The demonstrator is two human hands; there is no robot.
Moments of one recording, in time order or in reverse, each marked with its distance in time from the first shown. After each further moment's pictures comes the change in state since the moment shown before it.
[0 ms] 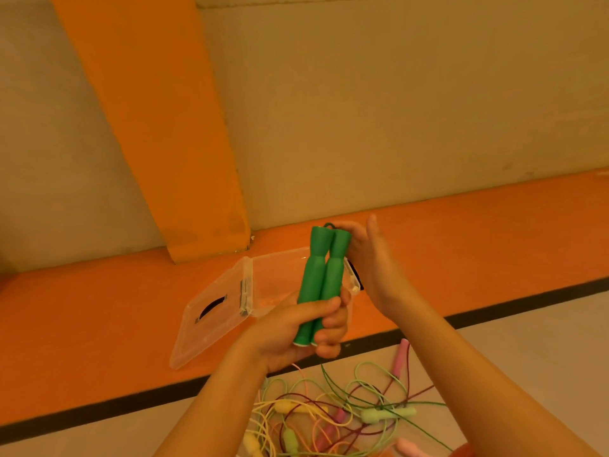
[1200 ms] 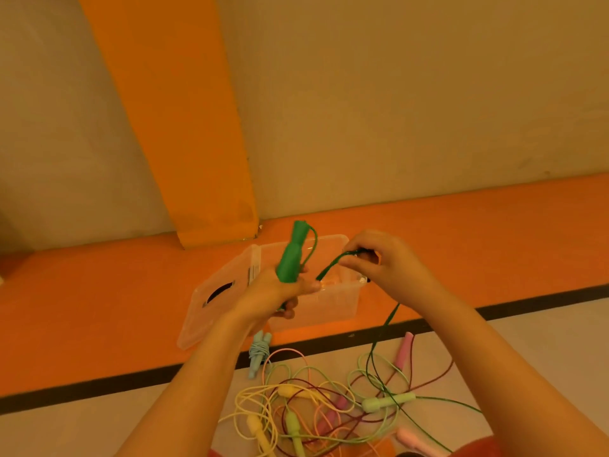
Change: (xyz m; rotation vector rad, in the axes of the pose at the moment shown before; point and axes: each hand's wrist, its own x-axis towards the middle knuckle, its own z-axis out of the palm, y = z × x) left_hand -0.009 0.012 -0.044 0.574 0.778 -0.023; right_hand -0.016 -0.016 -0.016 -0.964 -0.170 -0.263
